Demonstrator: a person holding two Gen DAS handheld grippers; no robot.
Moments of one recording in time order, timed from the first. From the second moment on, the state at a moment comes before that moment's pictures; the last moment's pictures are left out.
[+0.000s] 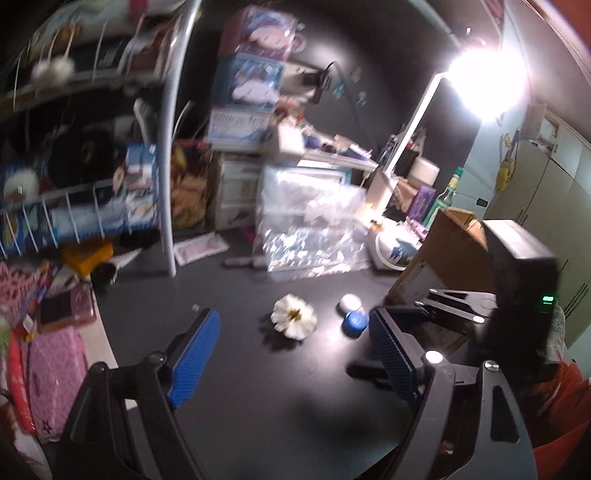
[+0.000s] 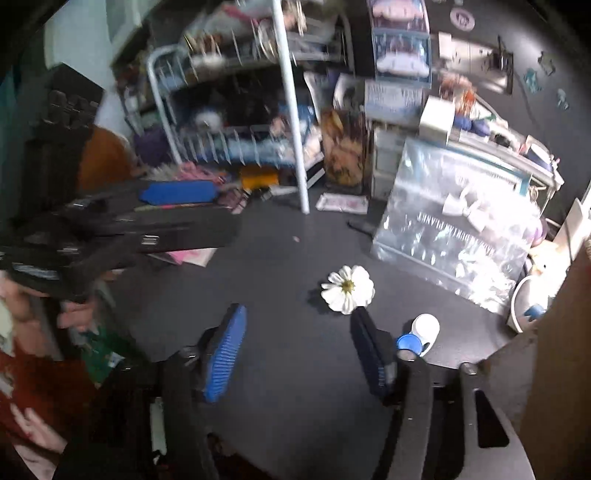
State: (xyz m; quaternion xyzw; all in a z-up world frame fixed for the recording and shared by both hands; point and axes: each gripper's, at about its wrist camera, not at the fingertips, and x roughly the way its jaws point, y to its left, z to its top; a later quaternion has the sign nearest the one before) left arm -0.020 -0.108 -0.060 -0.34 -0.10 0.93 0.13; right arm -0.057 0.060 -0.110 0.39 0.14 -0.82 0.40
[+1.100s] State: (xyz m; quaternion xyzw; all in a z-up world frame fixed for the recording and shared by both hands) left arm -0.031 -0.123 -0.092 -0.38 -0.13 0.91 0.12; right arm -0.115 0.030 -0.170 0.40 0.17 -0.82 0.36
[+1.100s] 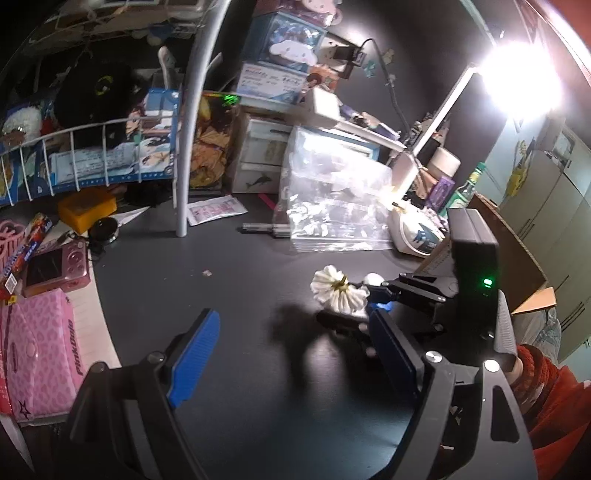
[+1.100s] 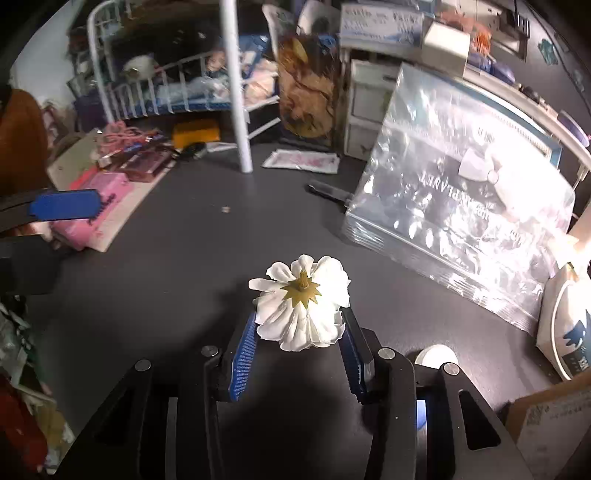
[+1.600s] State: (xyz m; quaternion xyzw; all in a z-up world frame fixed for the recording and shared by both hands) left arm -0.007 -0.044 -0.020 -0.32 -0.08 0.91 0.24; right arm -0.028 0.079 -0.060 0.31 0.15 -0.82 0.46
